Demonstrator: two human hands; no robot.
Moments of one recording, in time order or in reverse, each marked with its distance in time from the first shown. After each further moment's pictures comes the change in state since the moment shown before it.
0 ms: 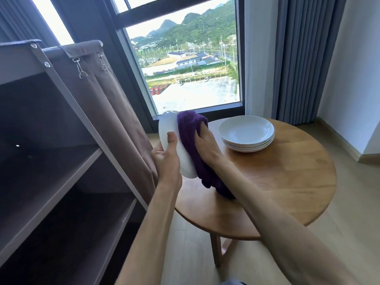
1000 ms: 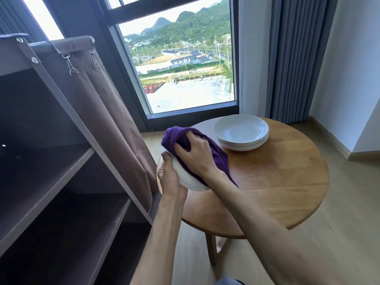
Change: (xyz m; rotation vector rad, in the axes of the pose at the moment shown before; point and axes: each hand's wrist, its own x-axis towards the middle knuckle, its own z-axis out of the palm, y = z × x) left_hand -0.007 -0.055 -0.008 -0.341 0.081 -0.244; right_hand -0.023 0.010 0.018 -0.304 0.106 -0.090
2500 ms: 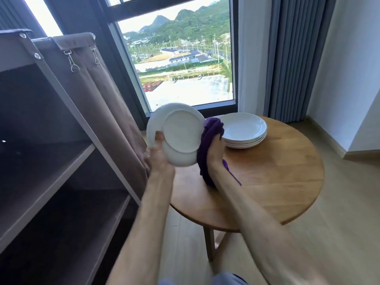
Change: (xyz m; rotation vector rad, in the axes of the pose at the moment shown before) left_hand 0.029 0.042 0.015 -0.017 0.082 0.045; right_hand 0.014 0.043 0.003 0.646 0.341 0.646
